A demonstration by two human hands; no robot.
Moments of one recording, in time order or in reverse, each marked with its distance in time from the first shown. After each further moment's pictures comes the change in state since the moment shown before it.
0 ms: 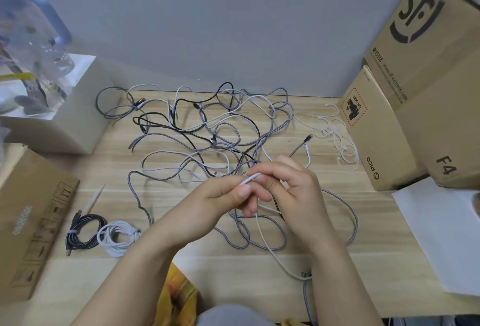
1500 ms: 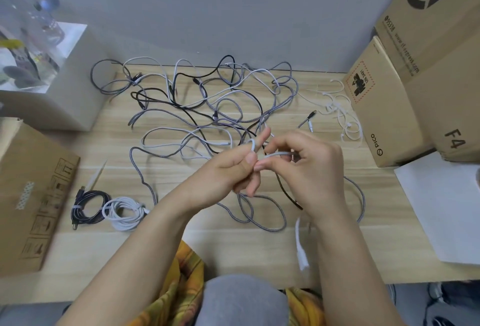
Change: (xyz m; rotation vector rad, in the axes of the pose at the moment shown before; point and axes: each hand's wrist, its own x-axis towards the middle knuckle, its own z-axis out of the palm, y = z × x) left_hand 0.010 -0.016 0.003 -0.046 -0.012 0.030; right_hand -0.002 -0.024 0.001 -0.243 0.182 0.026
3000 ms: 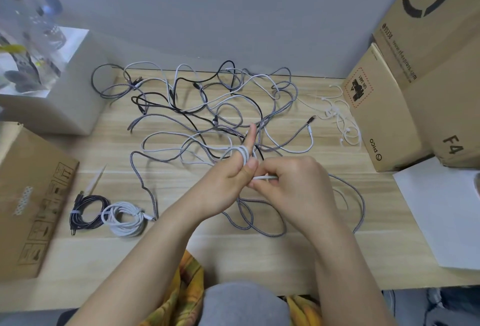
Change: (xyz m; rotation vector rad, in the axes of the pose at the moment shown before) left_hand 0.008 -0.023 -0.003 0.285 0.121 -0.059; right_hand -0.009 -0.009 0.004 -0.394 -0.303 0.060
